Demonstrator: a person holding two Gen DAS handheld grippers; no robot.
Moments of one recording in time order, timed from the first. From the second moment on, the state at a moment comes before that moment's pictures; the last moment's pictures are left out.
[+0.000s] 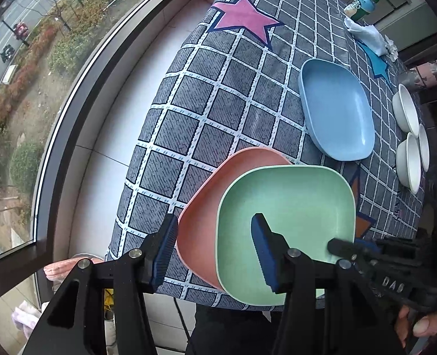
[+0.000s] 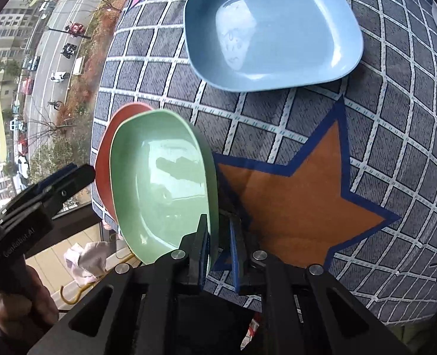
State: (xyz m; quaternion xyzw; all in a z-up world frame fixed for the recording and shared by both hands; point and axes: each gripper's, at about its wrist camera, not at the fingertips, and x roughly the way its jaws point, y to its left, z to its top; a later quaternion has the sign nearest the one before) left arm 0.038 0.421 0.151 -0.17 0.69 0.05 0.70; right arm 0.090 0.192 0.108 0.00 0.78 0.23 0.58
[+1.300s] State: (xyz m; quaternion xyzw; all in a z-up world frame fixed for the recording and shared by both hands) left arm 0.184 0.356 0.111 -0.18 0.70 0.06 0.69; right arm 0.242 0.155 0.114 -0.10 0.71 0.16 0.68
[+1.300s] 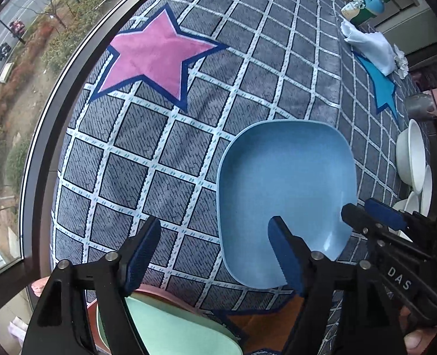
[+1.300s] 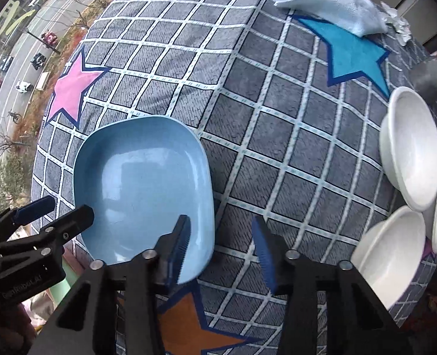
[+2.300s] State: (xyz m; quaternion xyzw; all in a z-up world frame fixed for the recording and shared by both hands) left arm 0.174 0.309 0.121 -0.13 0.69 0.06 0.71; right arm 0.227 0.163 0.120 -0.08 0.70 0.19 0.68
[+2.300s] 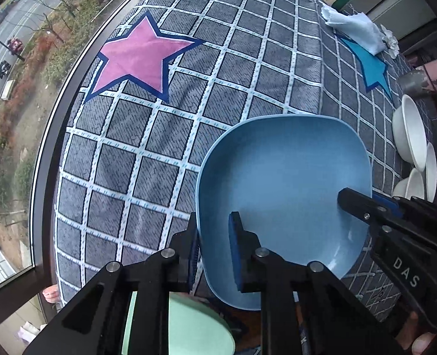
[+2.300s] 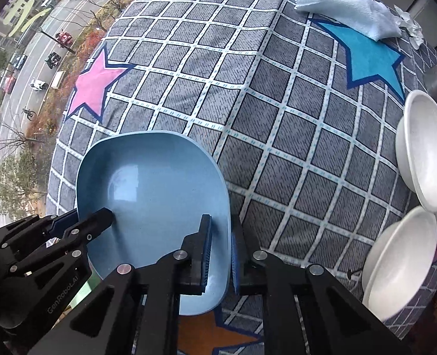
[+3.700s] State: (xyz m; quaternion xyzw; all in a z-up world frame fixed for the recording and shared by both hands) left arm -0.020 0.328 0.174 -0.16 0.70 0.13 0.69; right arm 0.046 0.219 0.211 -0.22 0.66 0.33 0.64
